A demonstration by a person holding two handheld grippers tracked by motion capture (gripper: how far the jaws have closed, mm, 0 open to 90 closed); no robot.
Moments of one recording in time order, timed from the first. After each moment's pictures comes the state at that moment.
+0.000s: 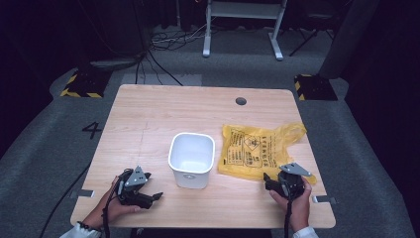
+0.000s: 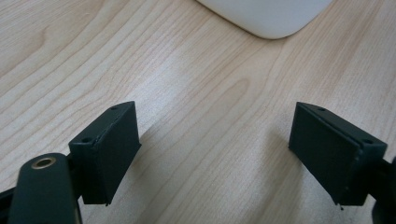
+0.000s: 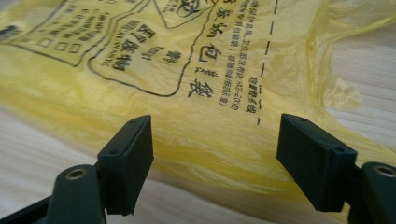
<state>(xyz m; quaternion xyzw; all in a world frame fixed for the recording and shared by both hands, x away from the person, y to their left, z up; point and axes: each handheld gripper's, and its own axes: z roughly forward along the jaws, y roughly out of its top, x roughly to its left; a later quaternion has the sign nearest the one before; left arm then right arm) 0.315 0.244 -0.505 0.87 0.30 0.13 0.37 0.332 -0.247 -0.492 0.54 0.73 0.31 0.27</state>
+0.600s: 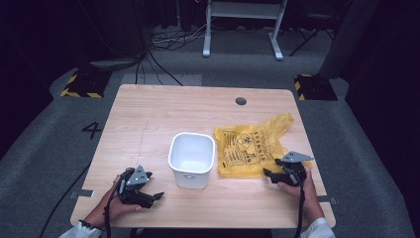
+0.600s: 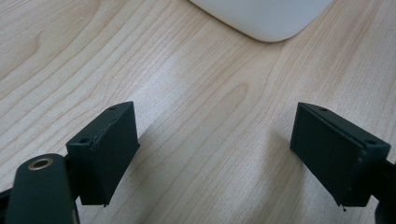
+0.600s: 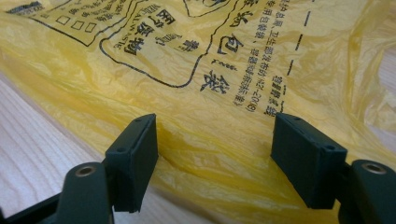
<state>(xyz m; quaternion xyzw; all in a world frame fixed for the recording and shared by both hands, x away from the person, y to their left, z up) 0.318 0.242 -0.505 0.87 0.30 0.12 0.37 0.383 -0.280 -0.503 0.40 0.82 0.37 0.18</state>
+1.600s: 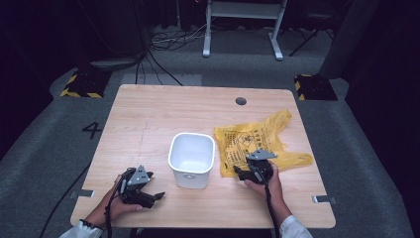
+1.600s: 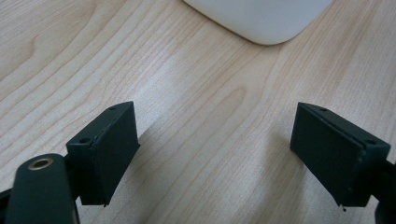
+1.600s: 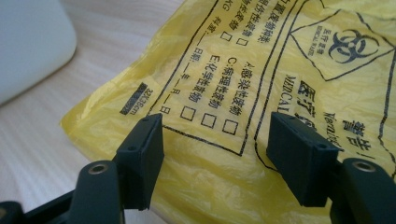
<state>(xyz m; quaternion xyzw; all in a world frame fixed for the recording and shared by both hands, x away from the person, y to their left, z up) 0.318 0.239 -0.505 0.87 0.29 0.12 0.37 0.383 -0.177 -0.503 0.41 0.81 0.37 0.18</state>
